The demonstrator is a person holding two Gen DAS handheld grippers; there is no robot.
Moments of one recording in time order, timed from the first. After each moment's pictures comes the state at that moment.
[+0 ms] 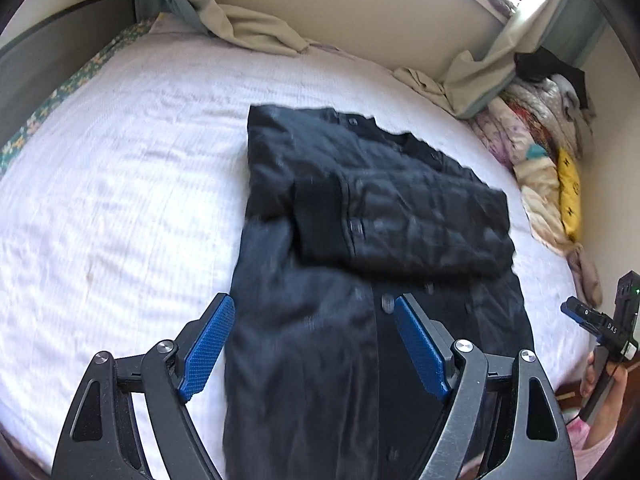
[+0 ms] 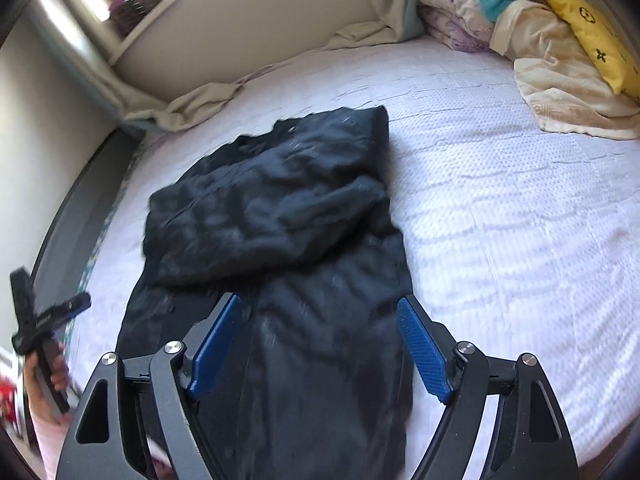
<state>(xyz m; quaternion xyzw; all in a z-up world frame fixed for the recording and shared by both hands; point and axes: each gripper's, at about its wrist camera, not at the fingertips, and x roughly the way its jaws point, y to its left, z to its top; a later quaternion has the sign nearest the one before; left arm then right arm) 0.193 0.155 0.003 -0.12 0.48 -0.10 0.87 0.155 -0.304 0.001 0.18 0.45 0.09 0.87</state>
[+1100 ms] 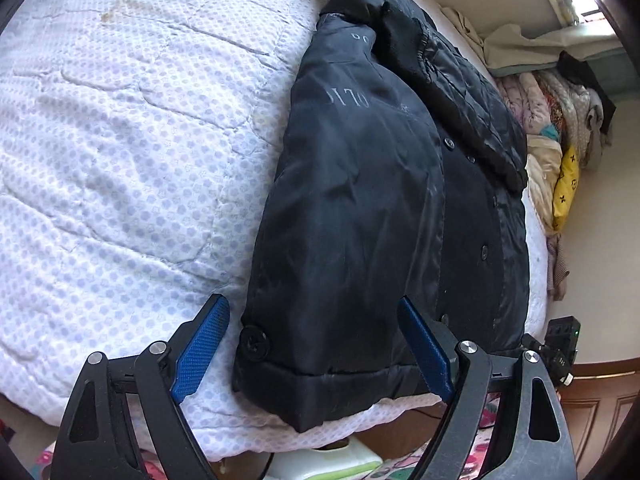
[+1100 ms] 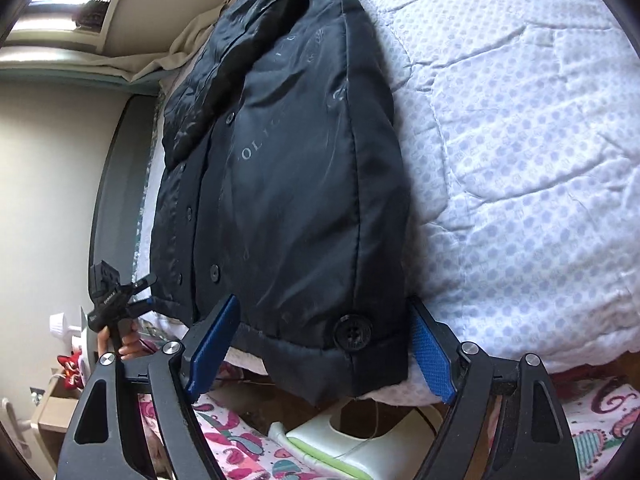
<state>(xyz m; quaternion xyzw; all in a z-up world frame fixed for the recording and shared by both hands) 0.120 0.201 -0.118 -0.25 0.61 -0.12 0.74 0.044 -0.317 -0.129 0.34 0.57 0.19 0.73</state>
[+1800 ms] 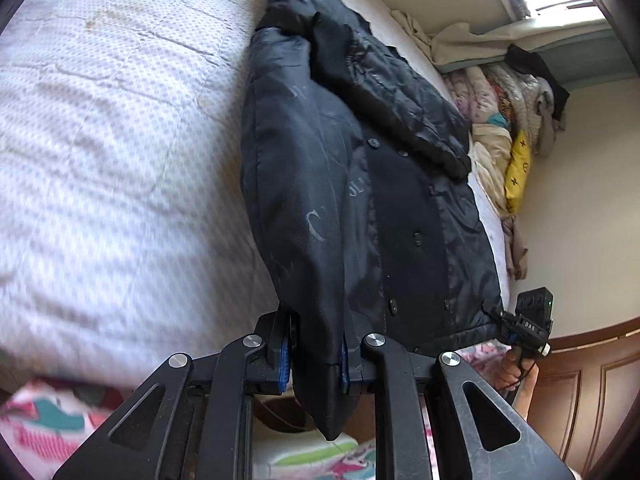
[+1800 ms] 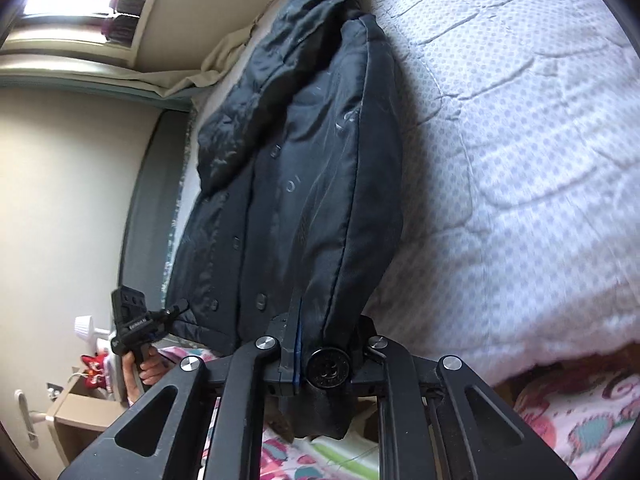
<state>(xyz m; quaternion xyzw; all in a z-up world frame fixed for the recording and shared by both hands) 0.067 0.198 -0.083 -0.27 0.57 -0.19 0.75 0.029 -0.318 -0.100 0.37 0.52 0.22 0.74</state>
